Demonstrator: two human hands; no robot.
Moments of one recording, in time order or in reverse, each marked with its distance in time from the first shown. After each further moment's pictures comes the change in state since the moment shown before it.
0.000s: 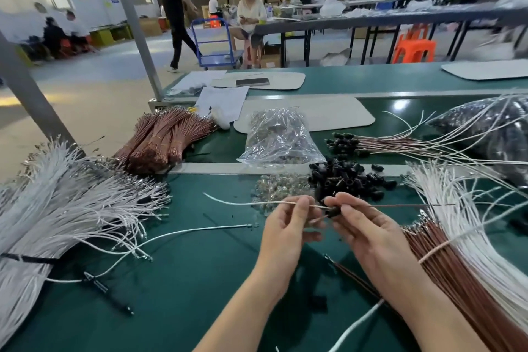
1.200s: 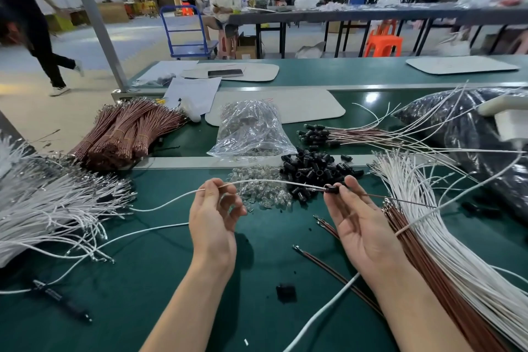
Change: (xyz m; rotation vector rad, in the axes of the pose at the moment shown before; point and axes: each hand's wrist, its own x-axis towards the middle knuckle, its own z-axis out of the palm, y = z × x) left_hand 0.015 0.017 -0.034 -0.240 0.373 0.106; right_hand 0.008 -0.014 -0.020 0.370 0.271 0.025
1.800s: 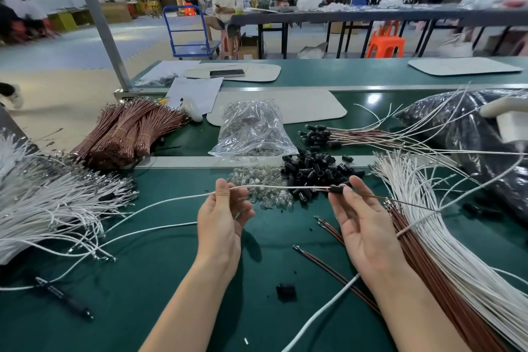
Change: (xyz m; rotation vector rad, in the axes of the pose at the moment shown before) left_hand 0.002 -0.007 0.001 0.061 -0.039 -0.098; right_hand 0.000 0.001 -0.003 -0.079 0.033 -0.106
